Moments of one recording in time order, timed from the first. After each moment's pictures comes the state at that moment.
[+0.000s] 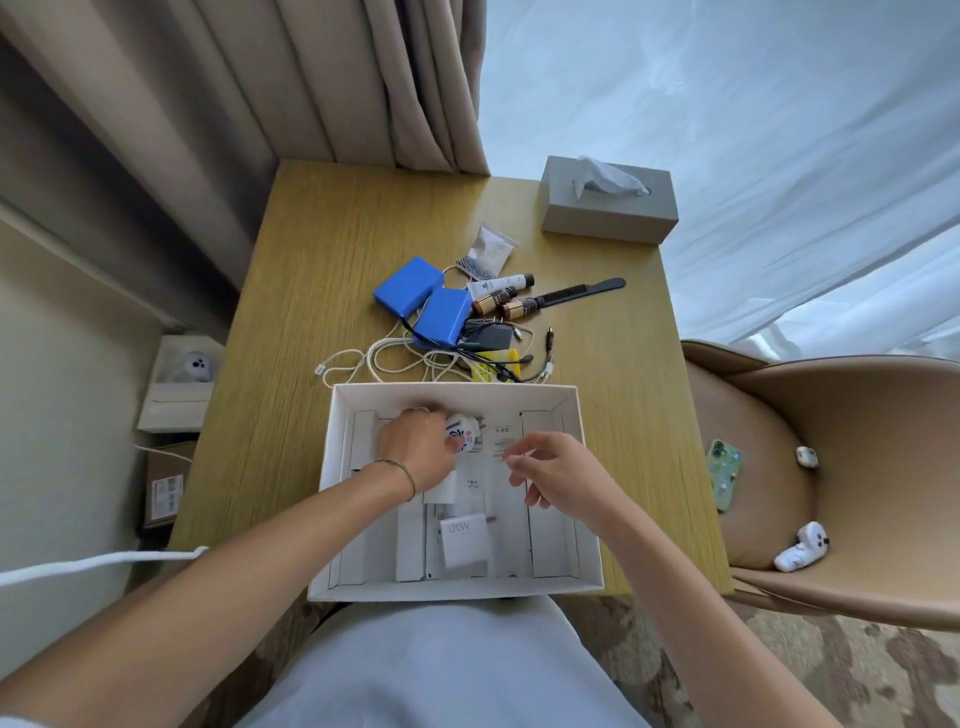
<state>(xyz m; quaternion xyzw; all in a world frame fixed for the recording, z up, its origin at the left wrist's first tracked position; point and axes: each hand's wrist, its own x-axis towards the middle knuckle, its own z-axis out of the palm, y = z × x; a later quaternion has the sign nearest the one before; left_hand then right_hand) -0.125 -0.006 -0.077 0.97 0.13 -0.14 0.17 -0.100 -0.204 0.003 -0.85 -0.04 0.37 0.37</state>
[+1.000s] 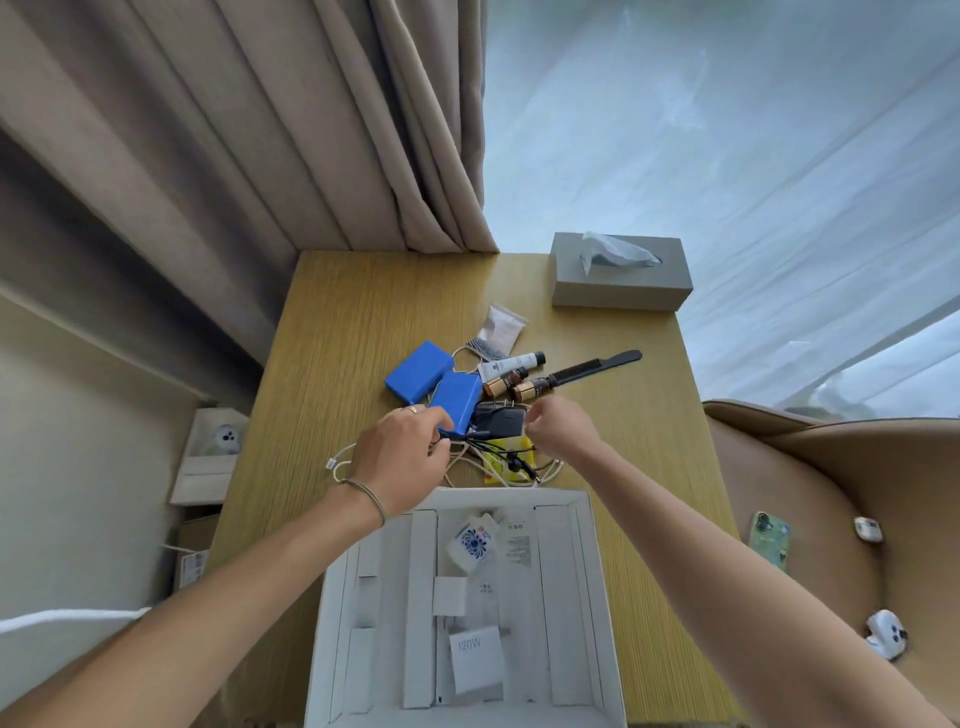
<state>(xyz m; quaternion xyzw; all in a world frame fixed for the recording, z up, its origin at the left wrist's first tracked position) -0.055 0.041 0.016 0.97 0.09 -0.01 0.21 0.076 -0.144 -0.042 -0.93 -0.10 0.28 0.21</state>
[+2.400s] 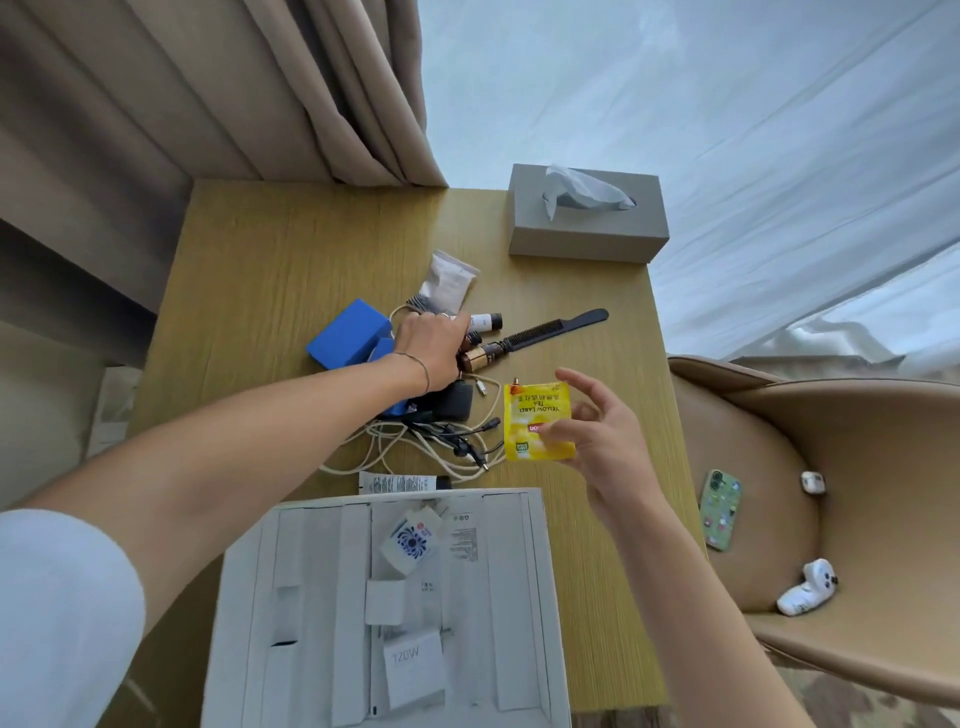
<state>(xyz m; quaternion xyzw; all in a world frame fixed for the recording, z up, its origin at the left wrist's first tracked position) 0.124 0.001 -0.090 0.99 -0.01 -0.10 0.00 0.046 -0.222 0.002 -0.67 0.19 0.25 0.67</state>
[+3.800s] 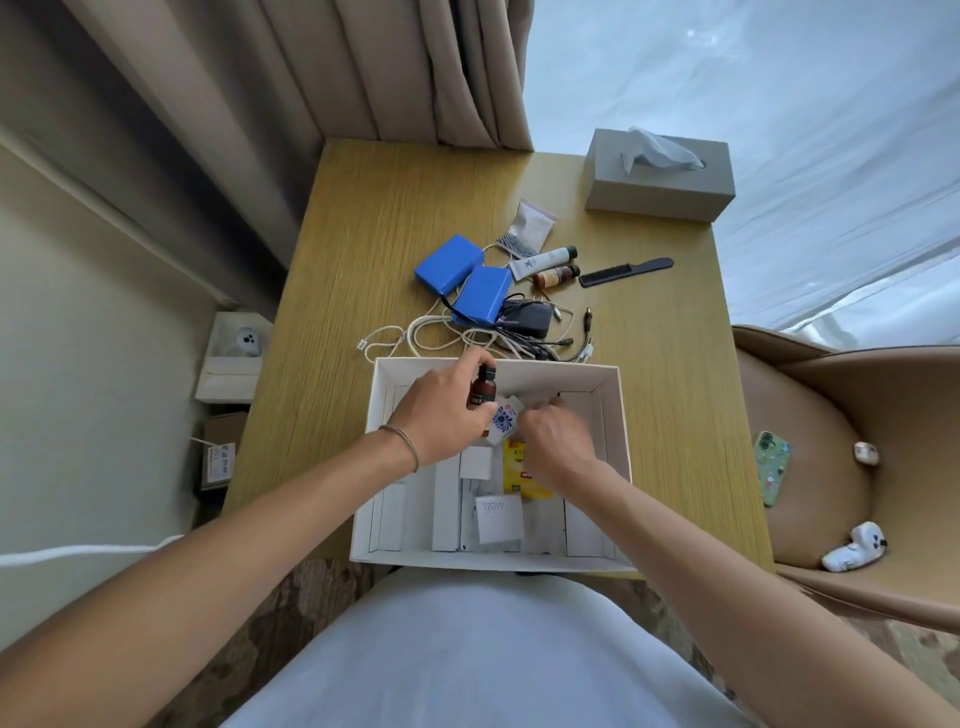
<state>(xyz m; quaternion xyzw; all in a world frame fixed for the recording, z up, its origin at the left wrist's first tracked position) -0.141 0.013 -0.011 0.93 0.07 -0.06 0.36 -0.095 -0.153 -0.054 -0.94 -0.27 0.22 0.01</state>
